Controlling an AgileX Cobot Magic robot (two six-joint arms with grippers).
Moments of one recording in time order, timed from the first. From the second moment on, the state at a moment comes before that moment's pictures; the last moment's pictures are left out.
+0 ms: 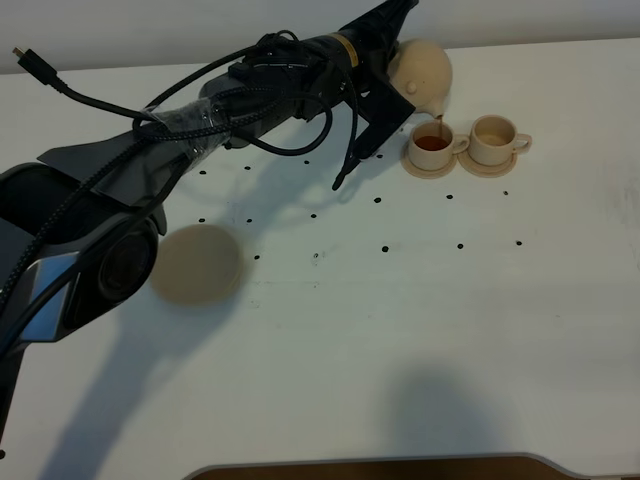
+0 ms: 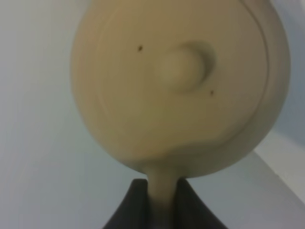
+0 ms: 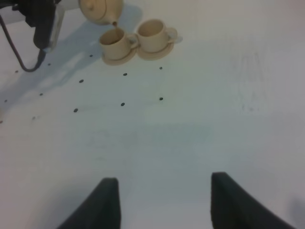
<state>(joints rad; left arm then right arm) -0.55 2.47 -2.02 0.13 0.03 1.94 -0.08 -0.01 -0.49 0.20 1.06 0.06</state>
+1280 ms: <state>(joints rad) -0.56 2.47 -2.02 0.13 0.03 1.98 -0.08 -0.01 -0.49 0.20 1.06 0.06</state>
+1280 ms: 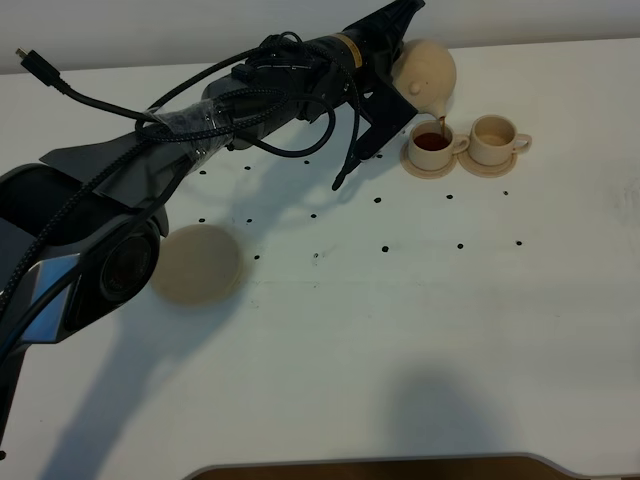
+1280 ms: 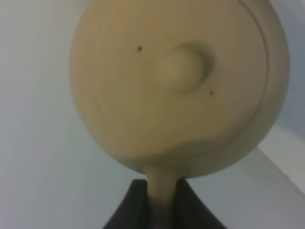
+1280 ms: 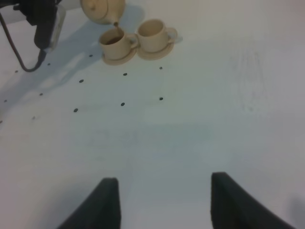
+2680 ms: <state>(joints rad) -0.56 2.47 -2.02 0.06 0.03 2.03 -0.08 -0.01 -0.49 0.20 1.06 0.06</state>
